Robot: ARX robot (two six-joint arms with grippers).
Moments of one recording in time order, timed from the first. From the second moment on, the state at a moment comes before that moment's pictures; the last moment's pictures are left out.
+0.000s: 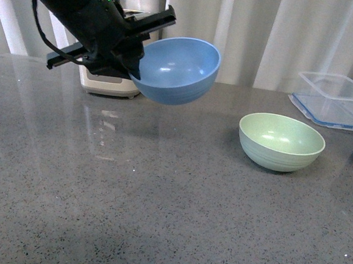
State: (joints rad) left arm -0.24 1.97 1.66 -0.36 0.07 -0.46; right arm 0.00 0.00 0.01 0.00 0.00 0.00
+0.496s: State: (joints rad) left arm -0.28 2.14 1.75 -0.40 0.03 -0.47; right arm 0.00 0.00 0.01 0.00 0.00 0.00
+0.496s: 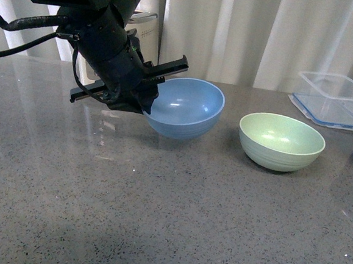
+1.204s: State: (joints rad) left arm -0.27 2.08 1.71 -0.35 0.09 -0.40; right arm 0.00 0.00 0.01 0.00 0.00 0.00
